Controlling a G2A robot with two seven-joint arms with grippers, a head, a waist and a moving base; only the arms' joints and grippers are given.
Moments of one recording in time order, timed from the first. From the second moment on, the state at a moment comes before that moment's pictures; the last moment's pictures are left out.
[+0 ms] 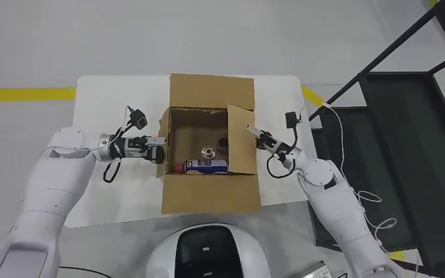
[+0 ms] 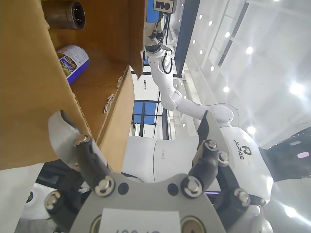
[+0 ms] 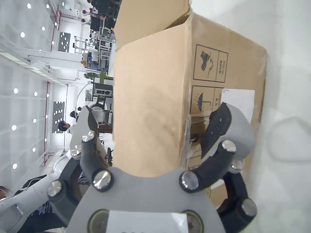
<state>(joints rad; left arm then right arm) 0.75 -1.09 -1.02 -0.91 -0.56 -0.27 -1.54 -1.29 -1.16 1.33 -1.39 0.04 -0.30 0.55</state>
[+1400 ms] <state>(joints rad) 0.55 -1.20 -0.86 -0.92 -0.63 -0.41 -1.23 -1.54 -1.11 1.59 -1.79 0.13 -0.35 0.70</state>
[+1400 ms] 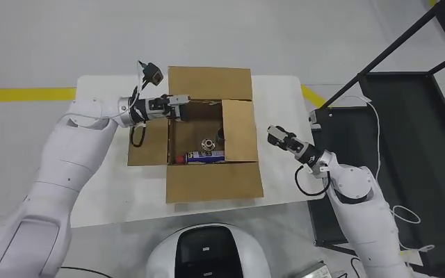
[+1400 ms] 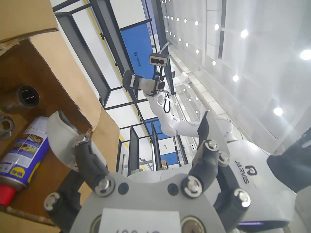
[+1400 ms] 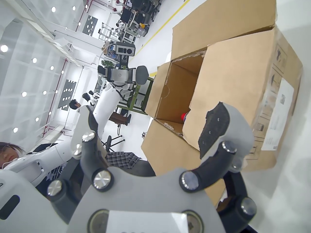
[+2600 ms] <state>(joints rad) 0.45 -1.41 -0.55 -0.69 -0.46 -0.33 -0.97 -1.59 -1.10 1.68 -1.78 0.22 -0.31 0.66</state>
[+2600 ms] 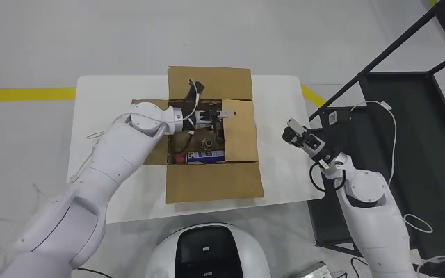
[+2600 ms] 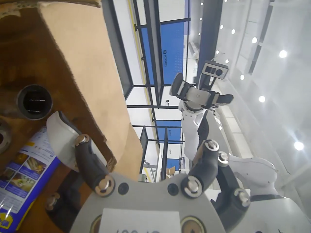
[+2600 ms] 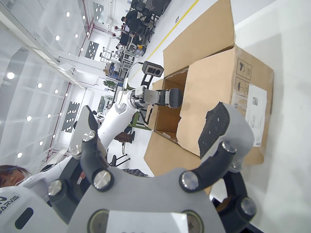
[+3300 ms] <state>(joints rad) 0.37 -1.62 -0.55 -0.52 -0.77 -0.59 -1.23 -1.69 -1.08 1.66 -1.84 0.47 -0.28 1.07</state>
